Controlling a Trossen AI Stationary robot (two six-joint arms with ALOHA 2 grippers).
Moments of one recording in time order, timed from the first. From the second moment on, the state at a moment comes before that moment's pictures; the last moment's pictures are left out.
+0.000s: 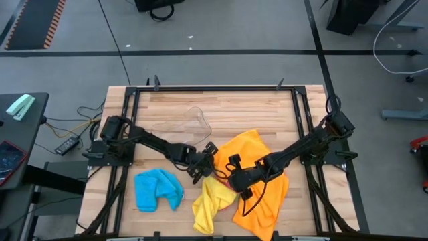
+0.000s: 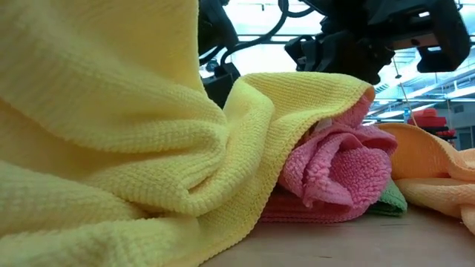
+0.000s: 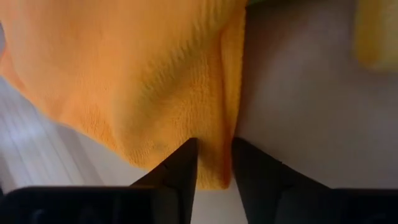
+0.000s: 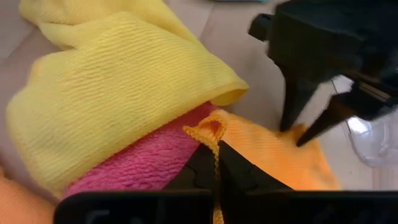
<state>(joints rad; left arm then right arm) -0.17 1.91 1.04 -0.13 -0.34 0.77 0.45 1.71 1.00 -0.16 0.30 -0.09</state>
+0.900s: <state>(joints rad) -0.17 1.75 1.16 -0.45 -0.38 0.74 0.46 1.65 1.02 -0.18 0.42 -0.08</state>
